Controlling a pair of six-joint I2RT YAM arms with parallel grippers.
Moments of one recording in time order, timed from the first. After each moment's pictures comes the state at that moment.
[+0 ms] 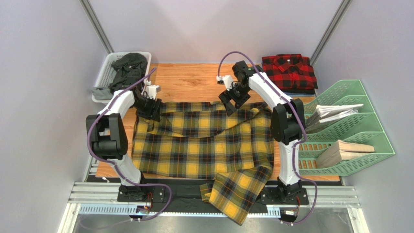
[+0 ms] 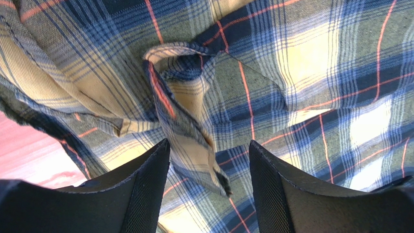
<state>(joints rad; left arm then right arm) 0.07 1.75 1.28 -0.84 0.36 0.34 0.37 2.11 1.90 -1.15 -0.34 -0.42</state>
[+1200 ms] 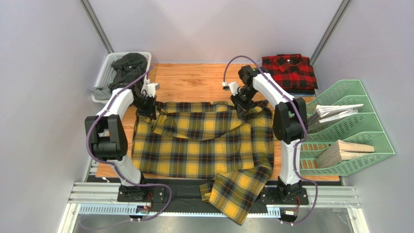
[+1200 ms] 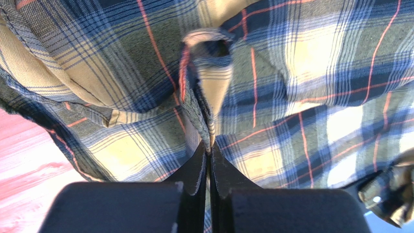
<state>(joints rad) 0.07 1.73 1.31 -0.89 0.38 0.30 0.33 2.14 1.87 -1.26 -0.38 -0.46</state>
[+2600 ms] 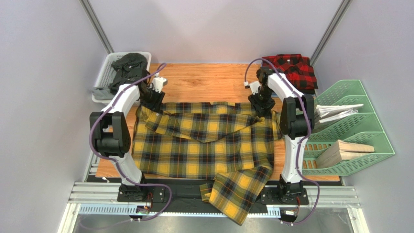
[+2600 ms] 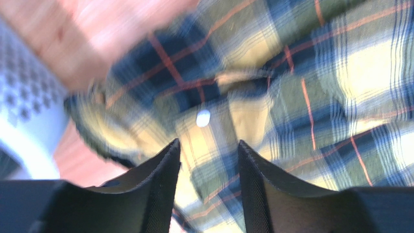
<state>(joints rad) -0.01 1.78 1.40 -0.80 0.25 0.47 0.14 2.18 1.82 -1.18 -0.05 -0.42</state>
